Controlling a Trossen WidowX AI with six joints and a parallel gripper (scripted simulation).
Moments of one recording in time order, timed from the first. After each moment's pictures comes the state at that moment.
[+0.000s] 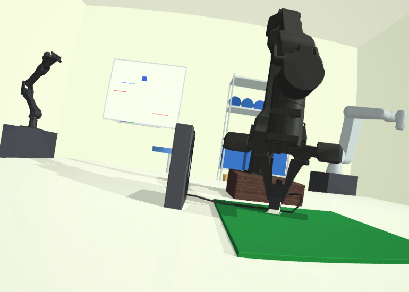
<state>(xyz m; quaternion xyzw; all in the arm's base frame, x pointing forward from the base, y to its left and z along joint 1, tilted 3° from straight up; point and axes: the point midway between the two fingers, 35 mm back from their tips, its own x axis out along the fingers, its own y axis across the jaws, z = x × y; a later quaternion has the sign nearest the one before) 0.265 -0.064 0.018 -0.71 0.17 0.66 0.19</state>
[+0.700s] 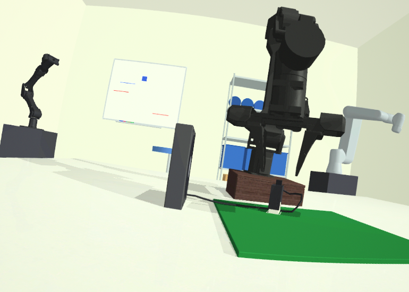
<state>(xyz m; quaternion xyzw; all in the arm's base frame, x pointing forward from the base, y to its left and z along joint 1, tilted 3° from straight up) 0.264 -0.066 0.062 -0.71 0.17 0.66 0.20</state>
